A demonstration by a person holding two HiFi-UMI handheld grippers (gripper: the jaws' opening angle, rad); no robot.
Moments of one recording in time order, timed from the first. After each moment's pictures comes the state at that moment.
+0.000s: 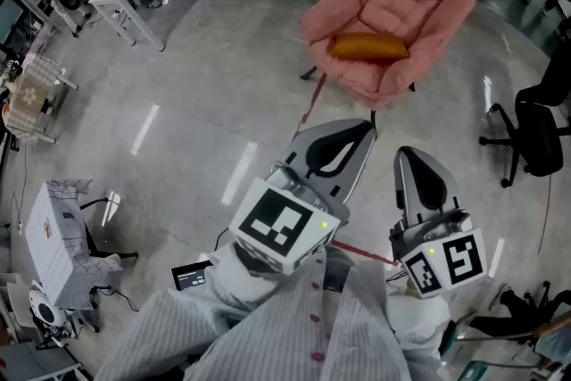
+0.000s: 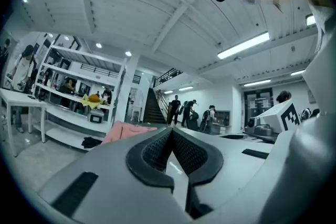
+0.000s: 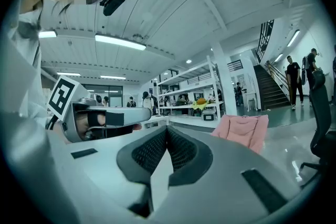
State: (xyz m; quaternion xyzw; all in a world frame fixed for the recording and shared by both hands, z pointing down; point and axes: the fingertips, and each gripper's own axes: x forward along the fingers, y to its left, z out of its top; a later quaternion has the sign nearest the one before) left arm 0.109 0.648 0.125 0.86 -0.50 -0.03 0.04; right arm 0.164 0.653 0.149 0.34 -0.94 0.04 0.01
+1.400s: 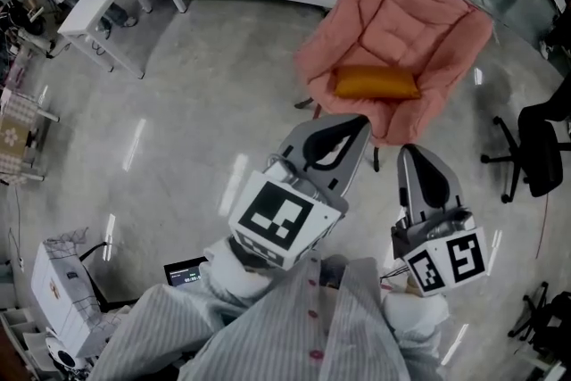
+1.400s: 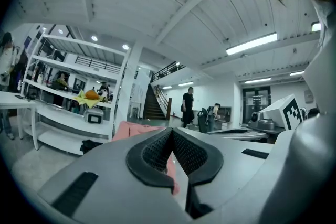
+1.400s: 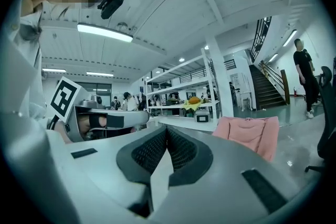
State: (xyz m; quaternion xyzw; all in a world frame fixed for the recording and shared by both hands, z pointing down) left arm -0.032 0.410 0.143 0.88 -0.47 0.00 0.05; right arm 0.033 0.422 0.155 0.39 -0.92 0.04 0.02
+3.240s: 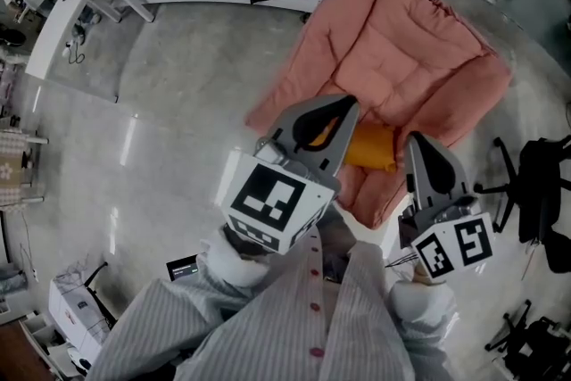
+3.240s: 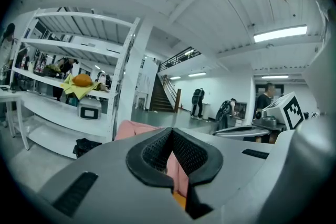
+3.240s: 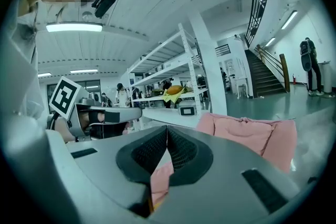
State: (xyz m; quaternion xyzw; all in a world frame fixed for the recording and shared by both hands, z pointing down) left arm 0.003 -0.026 0.179 0.86 -0.49 0.04 0.10; right arm 0.094 -0.013 0.193 0.39 -0.91 0.10 0.06
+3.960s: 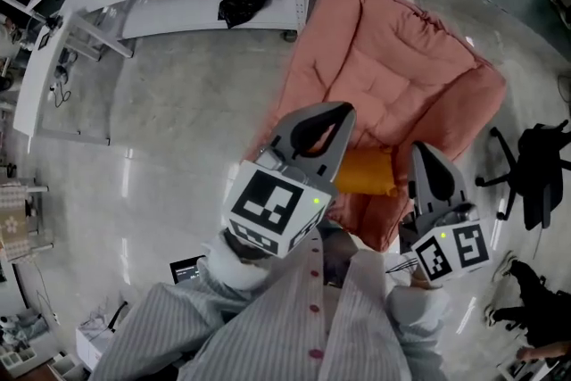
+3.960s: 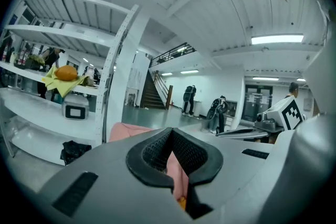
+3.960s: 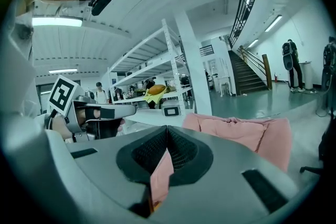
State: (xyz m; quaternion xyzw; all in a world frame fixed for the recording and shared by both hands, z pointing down) left arm -0.016 -0.137 0.185 0.89 -0.43 0.05 0.11; right arm 0.089 -0.109 0.207 0.47 -0.87 0.13 0.06
